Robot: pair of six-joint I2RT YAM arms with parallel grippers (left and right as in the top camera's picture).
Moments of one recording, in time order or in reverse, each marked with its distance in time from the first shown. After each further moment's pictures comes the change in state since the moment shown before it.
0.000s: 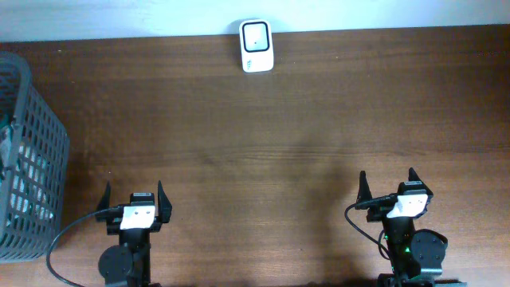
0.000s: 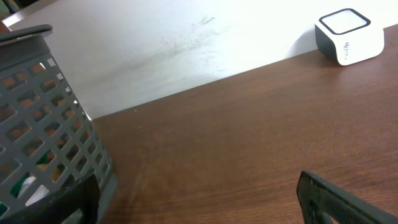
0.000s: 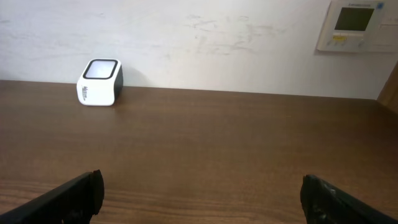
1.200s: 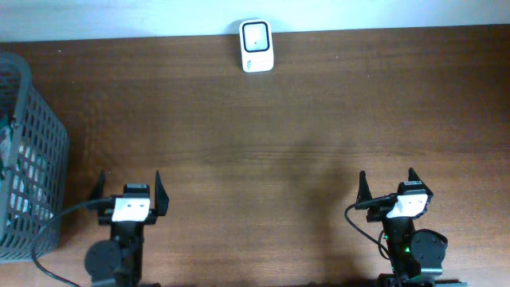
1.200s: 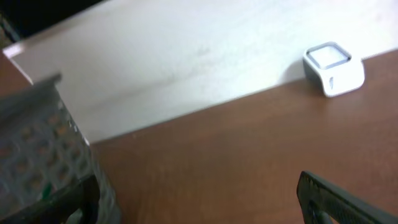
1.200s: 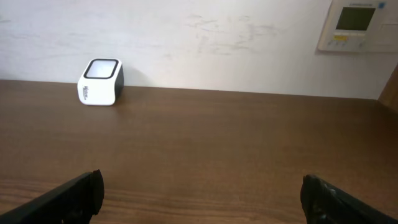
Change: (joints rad) left arm 0.000 0.184 0.182 0.042 0.058 0.000; right arm 0.000 0.002 0.000 0.002 -0.003 0.000
